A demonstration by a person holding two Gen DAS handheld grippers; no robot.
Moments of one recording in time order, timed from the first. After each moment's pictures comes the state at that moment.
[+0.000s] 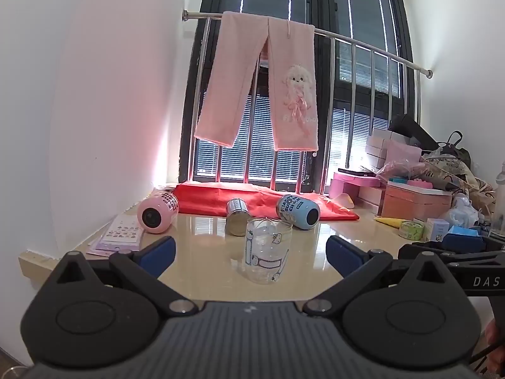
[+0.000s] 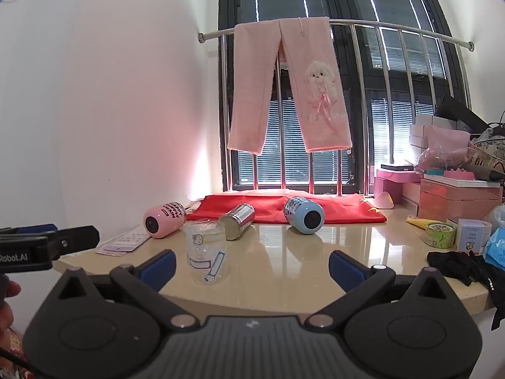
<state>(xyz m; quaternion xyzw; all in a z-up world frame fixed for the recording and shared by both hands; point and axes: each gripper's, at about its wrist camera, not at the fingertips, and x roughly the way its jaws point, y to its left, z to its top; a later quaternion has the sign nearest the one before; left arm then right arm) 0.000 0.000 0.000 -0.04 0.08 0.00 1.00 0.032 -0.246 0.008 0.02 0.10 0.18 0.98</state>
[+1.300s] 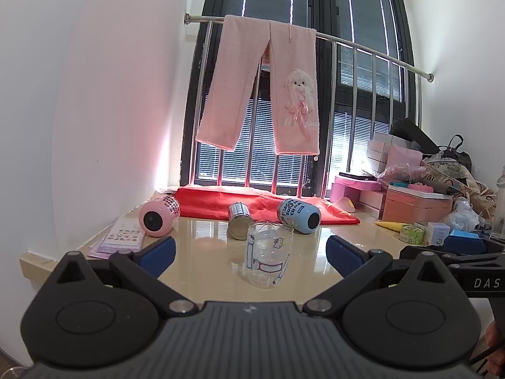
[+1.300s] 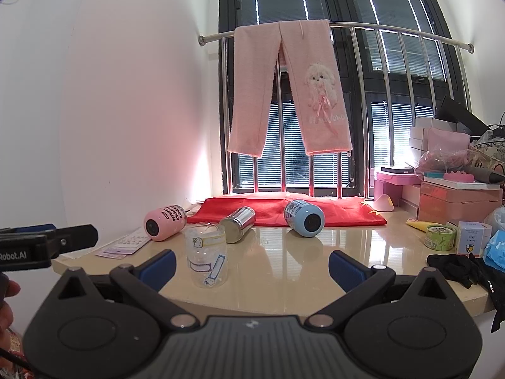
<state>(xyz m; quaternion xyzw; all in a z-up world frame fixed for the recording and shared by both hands) -0.005 0.004 0.007 -0.04 0.07 0.00 1.00 0.028 -0.245 0.008 0.02 0.10 0.18 0.98</state>
